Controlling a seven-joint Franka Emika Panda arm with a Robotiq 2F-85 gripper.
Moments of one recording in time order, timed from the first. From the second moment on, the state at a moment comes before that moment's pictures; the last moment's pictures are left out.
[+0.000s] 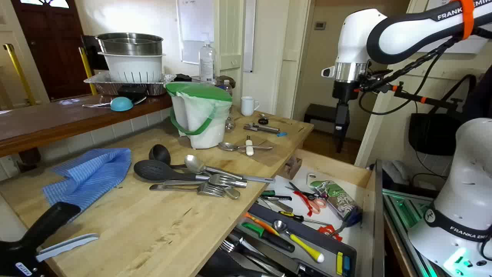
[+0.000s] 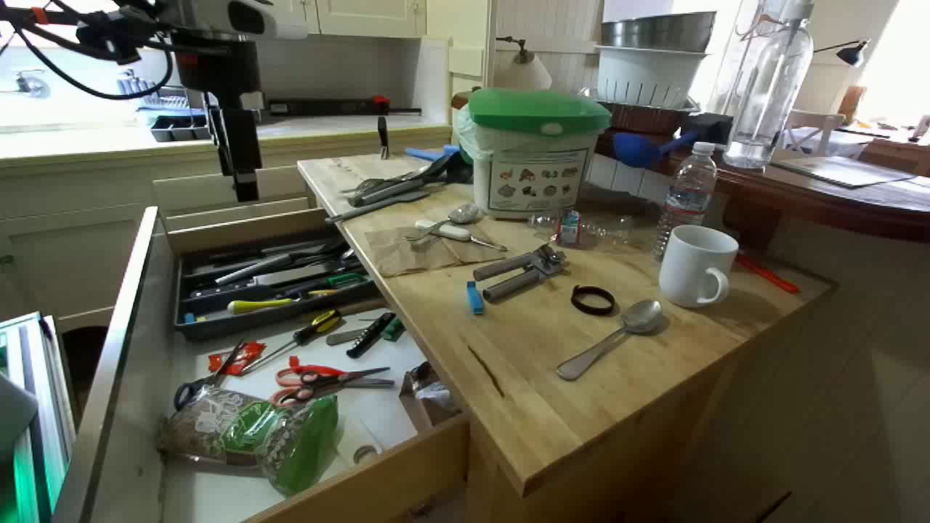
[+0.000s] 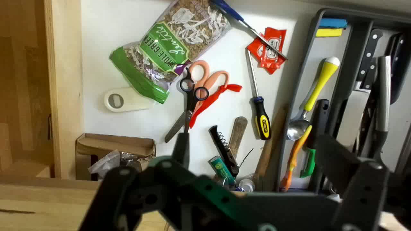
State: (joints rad) arm -0.15 -0.57 -0.21 -2.59 -0.09 1.97 -0.15
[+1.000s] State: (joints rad) arm -0.15 -0.56 -0.22 -2.58 -0.05 2.14 -0.16
